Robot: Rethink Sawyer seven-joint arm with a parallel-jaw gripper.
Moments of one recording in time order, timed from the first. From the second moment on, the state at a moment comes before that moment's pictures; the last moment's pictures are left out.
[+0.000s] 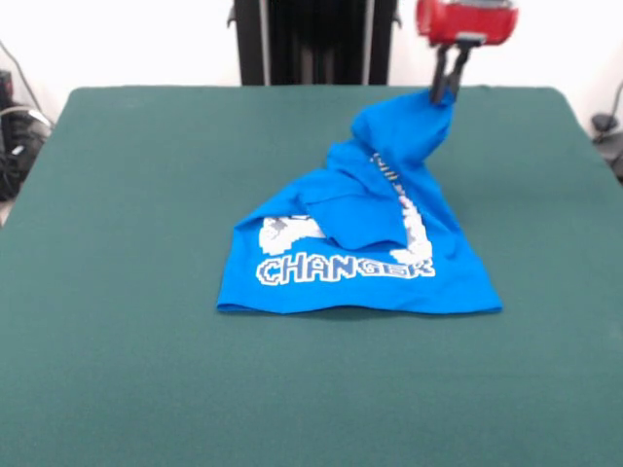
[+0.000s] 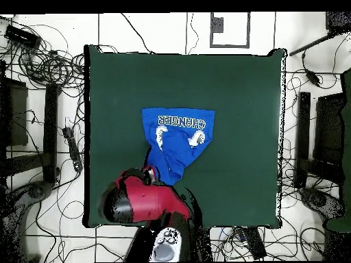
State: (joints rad) arm 0.19 -0.73 -0.17 1.97 -0.06 0.16 1.62
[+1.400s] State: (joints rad) arm 0.52 -0.64 -0.28 2.06 0.23 0.12 1.85
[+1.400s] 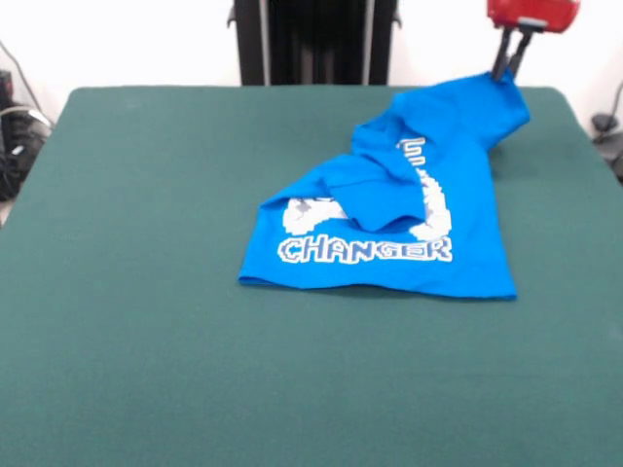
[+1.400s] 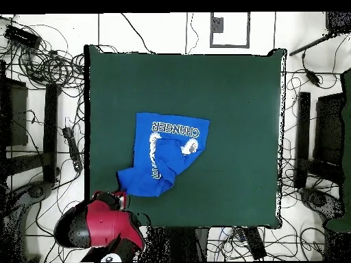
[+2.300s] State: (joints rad) arm 0.51 -0.62 -0.28 2.06 0.26 0.07 1.88
